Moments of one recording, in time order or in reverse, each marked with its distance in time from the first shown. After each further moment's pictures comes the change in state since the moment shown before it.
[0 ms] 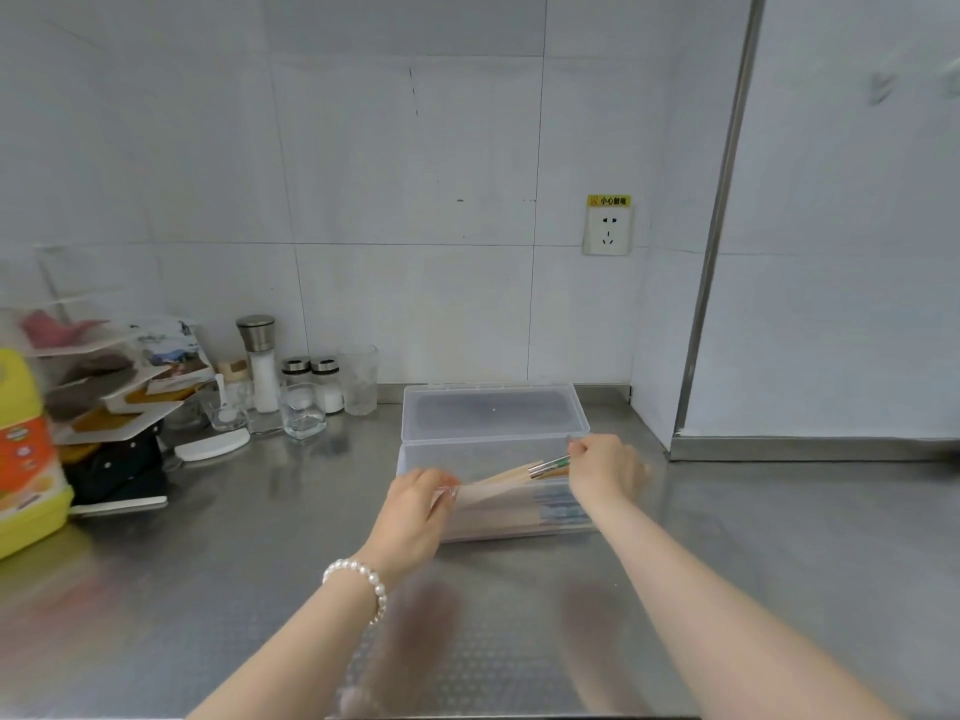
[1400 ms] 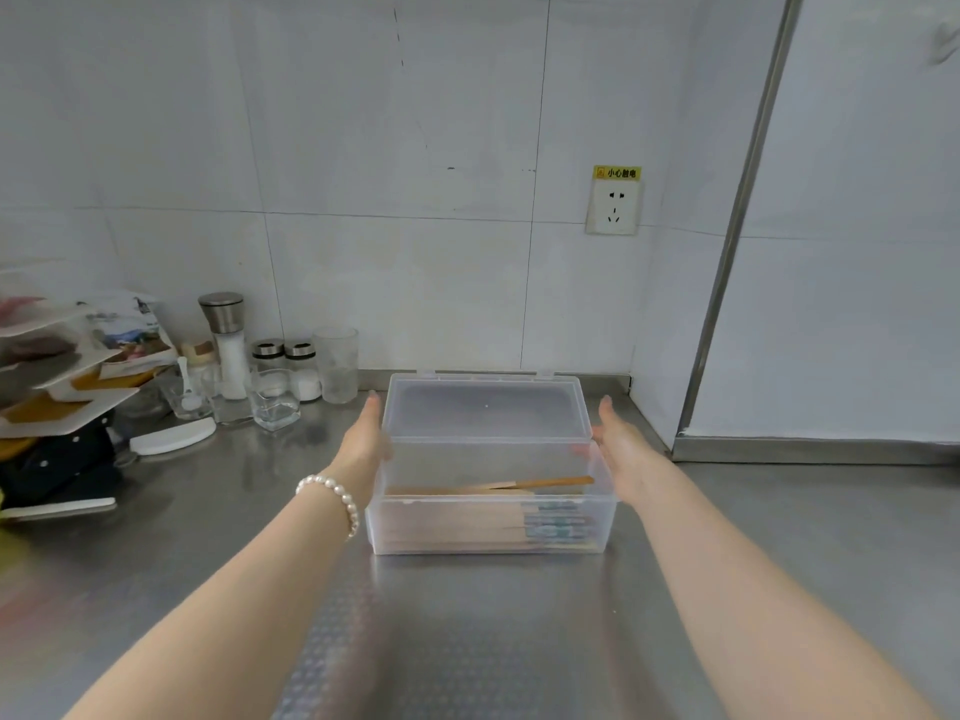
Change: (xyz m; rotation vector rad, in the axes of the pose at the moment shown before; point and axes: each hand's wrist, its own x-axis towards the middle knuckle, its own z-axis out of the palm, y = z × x) left_hand 0.089 -0.010 -0.022 -0.811 0.054 -0.794; right_hand 0.071 0.015 0.003 0.765 -0.555 0.406
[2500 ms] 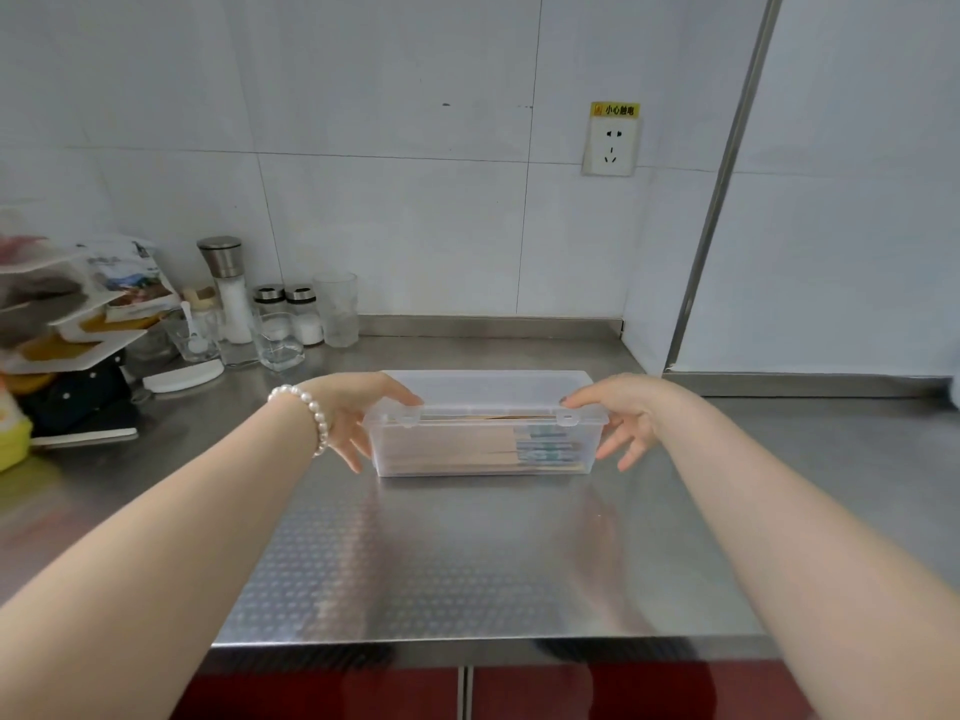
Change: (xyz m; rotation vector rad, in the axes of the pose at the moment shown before) left_hand -0.044 0.014 -0.029 0.479 -0.292 -0.287; right_hand -0.074 -0.007 -0.014 -0.553 -0.167 0.176
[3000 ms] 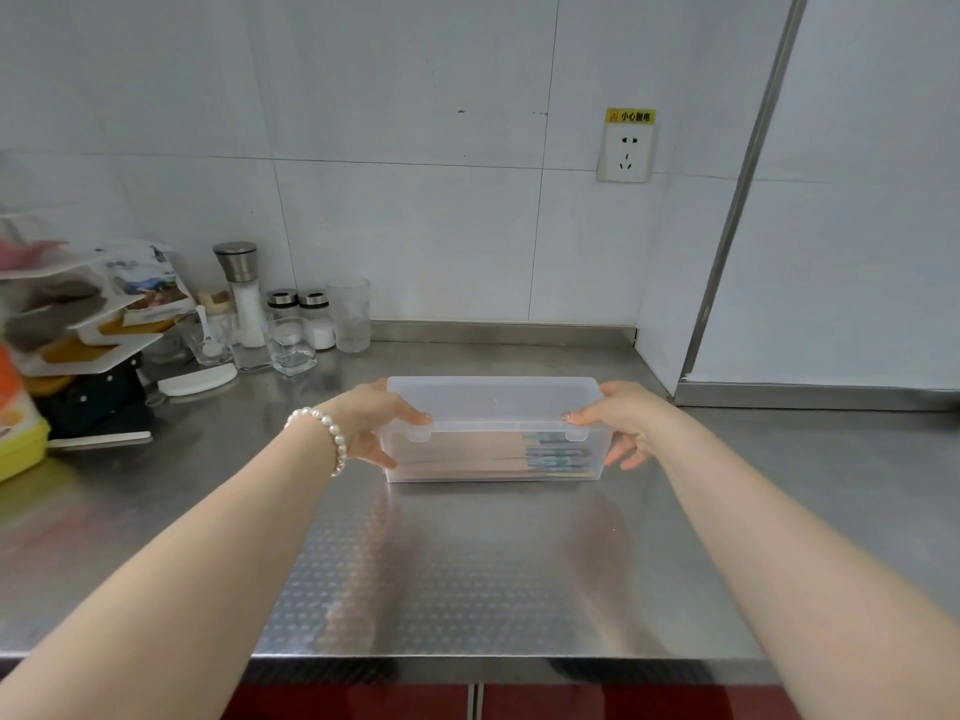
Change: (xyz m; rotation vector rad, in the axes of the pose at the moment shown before) left_hand 0.023 -0.012 -0.001 -0.165 0.055 0.119; right_hand 0.004 -0.001 0.016 -0.007 0.124 -0.134
